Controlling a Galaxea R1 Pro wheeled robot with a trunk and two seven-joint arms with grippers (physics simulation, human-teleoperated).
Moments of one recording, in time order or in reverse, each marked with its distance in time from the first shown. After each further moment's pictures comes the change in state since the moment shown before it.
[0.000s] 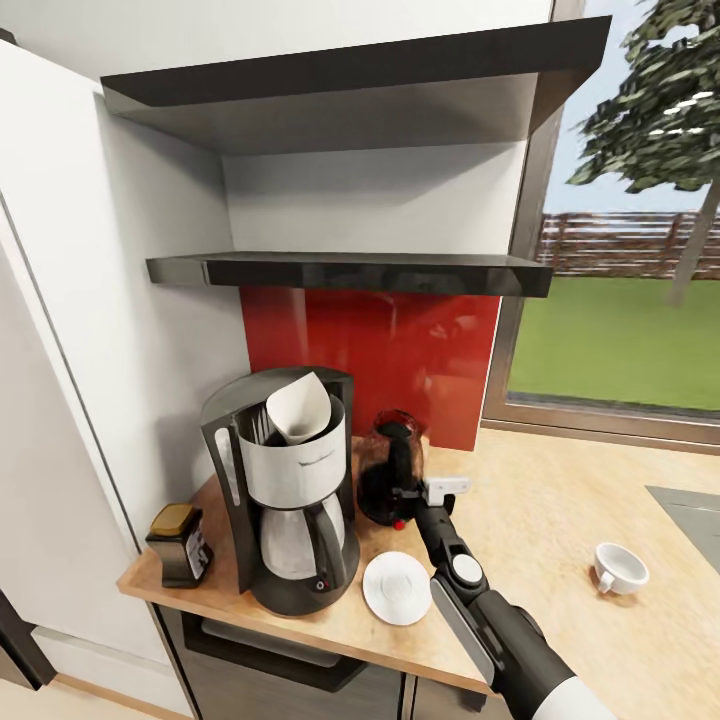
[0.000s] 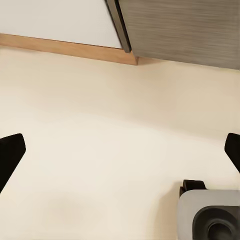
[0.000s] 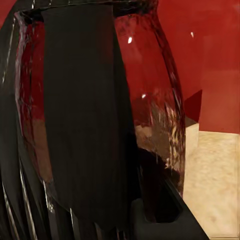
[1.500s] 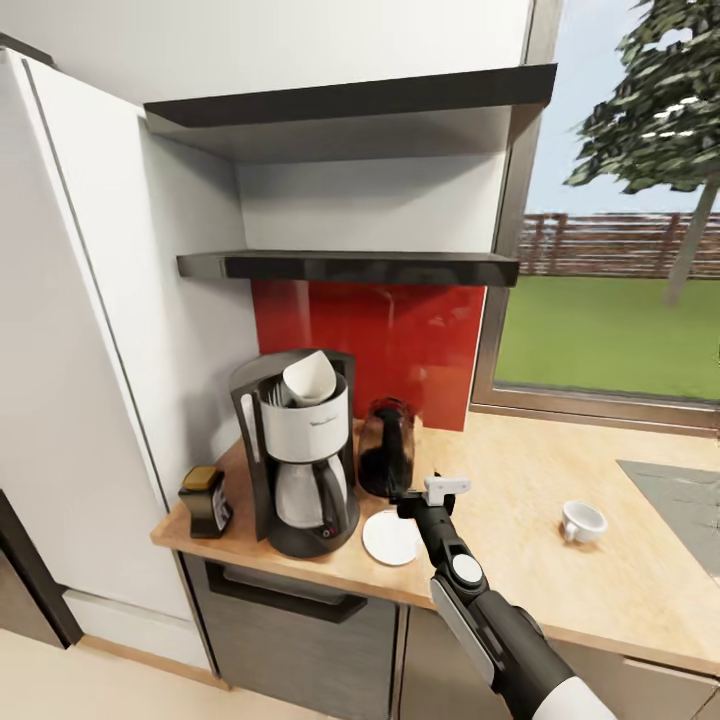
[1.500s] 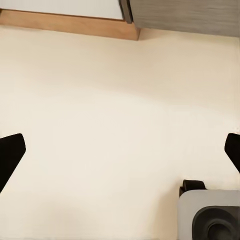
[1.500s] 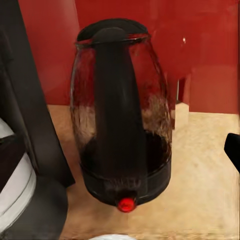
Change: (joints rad) left arm 0.000 -0.001 0.001 0.000 -0.001 0.000 0.002; right arm 0.000 0.000 0.000 0.001 0.004 0.000 0.000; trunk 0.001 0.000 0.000
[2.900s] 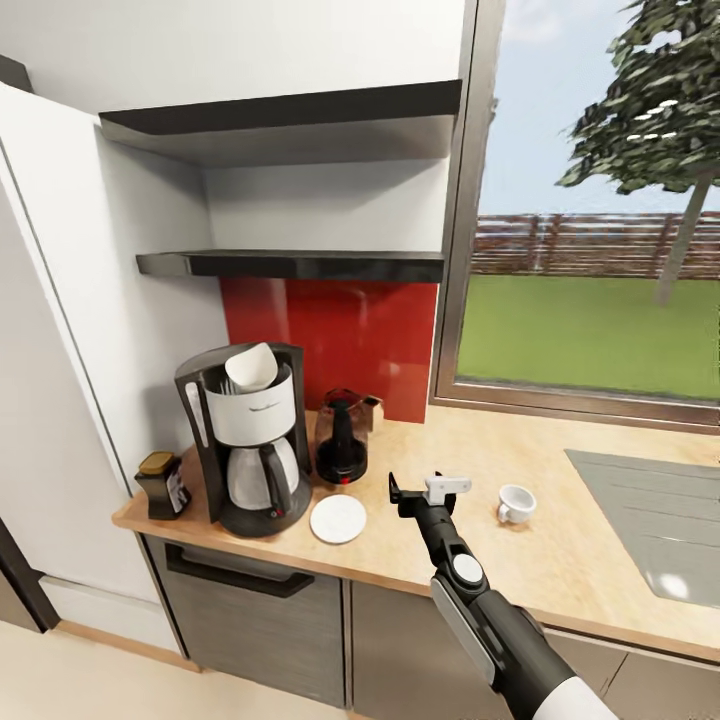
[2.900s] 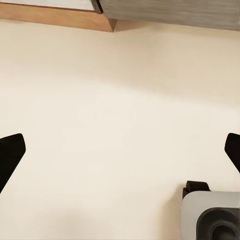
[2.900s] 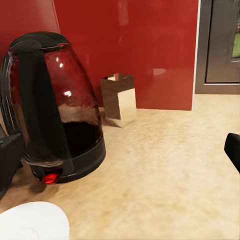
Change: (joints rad) left arm 0.000 0.007 0.008 0.000 0.006 0.001 0.003; right arm 0.000 -0.002 -0.001 -0.003 -0.003 -0.006 -0.003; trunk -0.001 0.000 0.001
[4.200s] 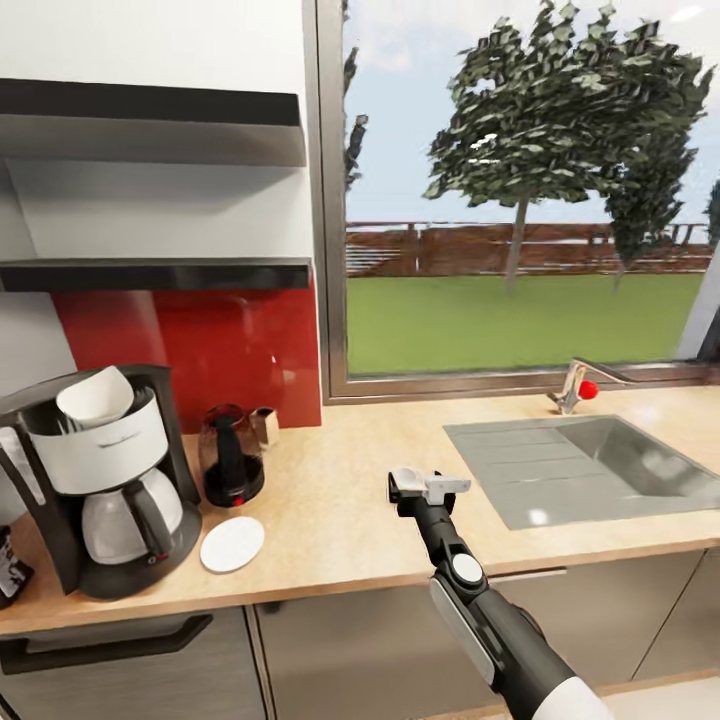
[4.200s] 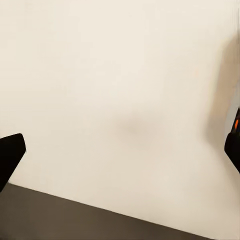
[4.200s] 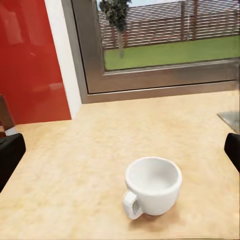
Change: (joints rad) left arm 0.000 0.023 -0.008 0.211 -0.008 0.431 0.130; right arm 0.000 0.002 0.001 -0.003 -0.001 0.000 0.000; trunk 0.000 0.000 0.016
